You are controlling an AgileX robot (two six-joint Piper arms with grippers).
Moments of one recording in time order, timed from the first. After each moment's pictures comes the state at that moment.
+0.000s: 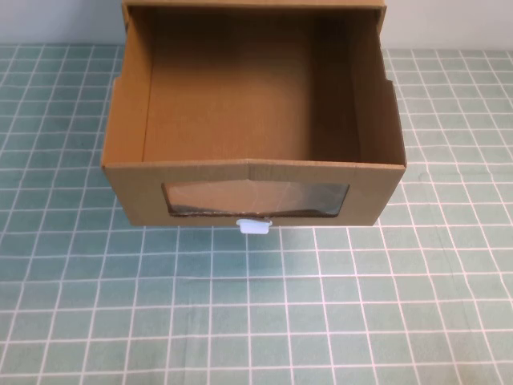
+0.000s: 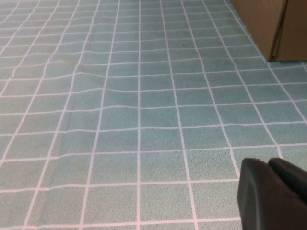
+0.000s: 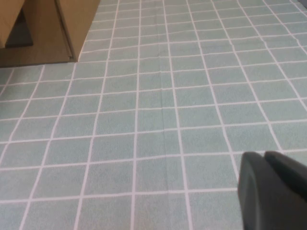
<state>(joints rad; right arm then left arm) 0.03 -0.01 0.03 0.11 0.36 -0.07 -0.03 -0.01 0.03 0.00 0.36 0.03</state>
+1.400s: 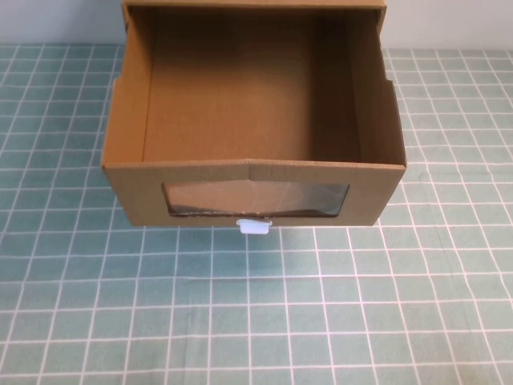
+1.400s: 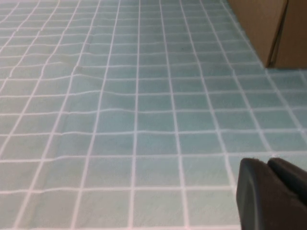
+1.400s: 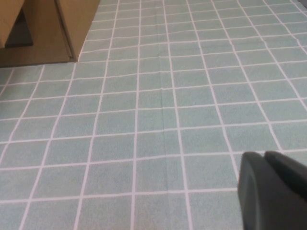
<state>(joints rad) 0.03 -0.01 0.03 0.11 0.36 -0.07 -0.03 -0.01 0.03 -0.02 0.34 0.02</state>
